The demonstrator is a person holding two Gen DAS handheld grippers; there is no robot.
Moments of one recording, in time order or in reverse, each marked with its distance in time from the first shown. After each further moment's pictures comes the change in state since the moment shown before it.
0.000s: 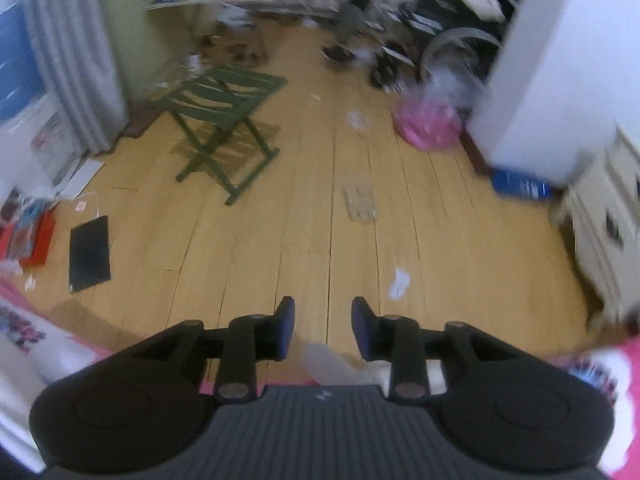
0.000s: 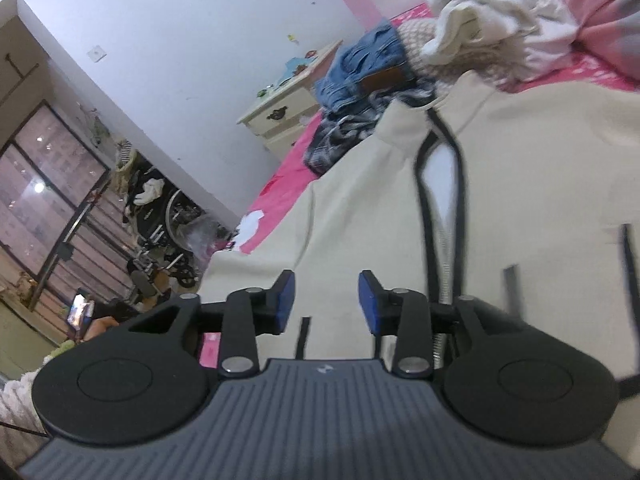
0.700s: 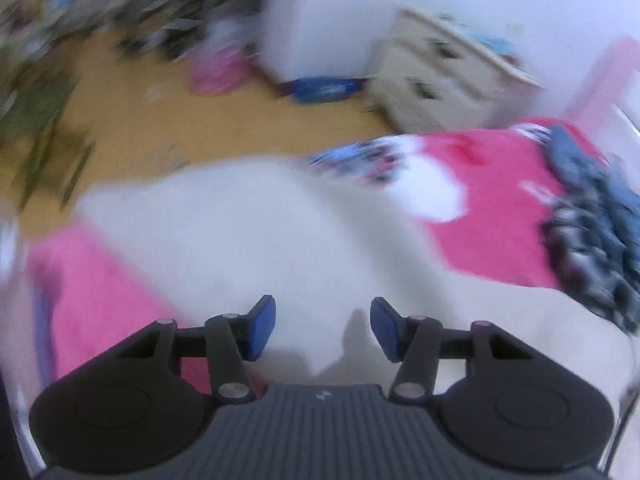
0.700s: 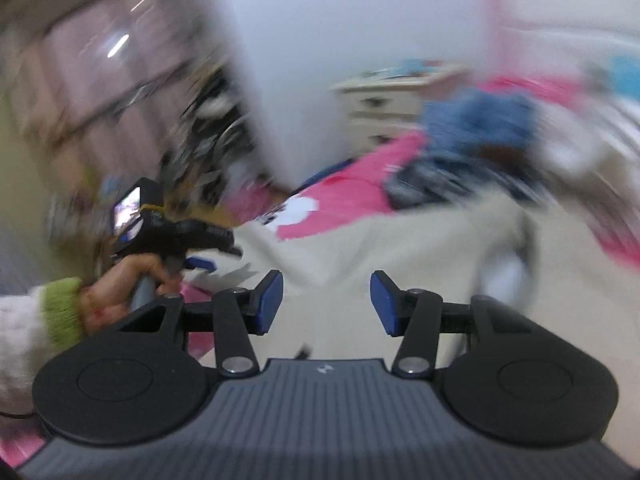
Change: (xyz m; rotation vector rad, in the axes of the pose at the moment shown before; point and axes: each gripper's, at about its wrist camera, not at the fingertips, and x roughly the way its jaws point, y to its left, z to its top) left arm -0.062 -0.086 -0.170 0.414 0.143 -0.424; right arm 0.084 0.075 0.073 -0.605 0.125 0.164
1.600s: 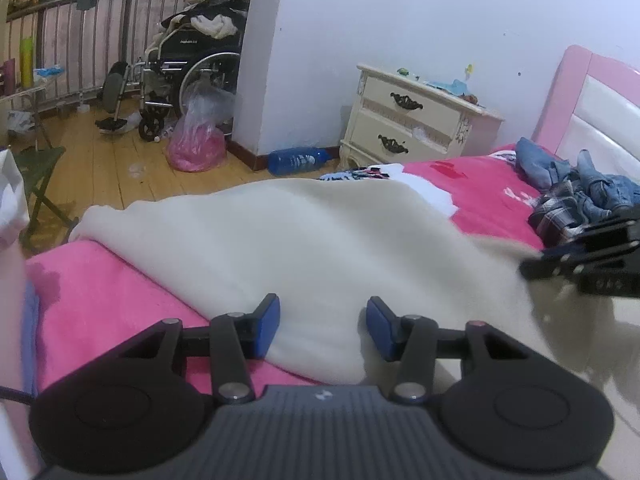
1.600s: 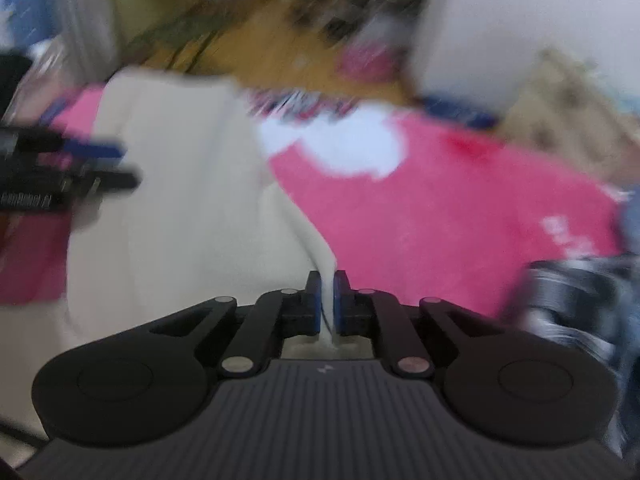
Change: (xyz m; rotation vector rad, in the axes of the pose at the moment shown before) left arm 0.005 0.010 -0.062 0.172 -0.287 -0.055; right arm 0.283 0.028 0.047 -0.654 0.340 0.180
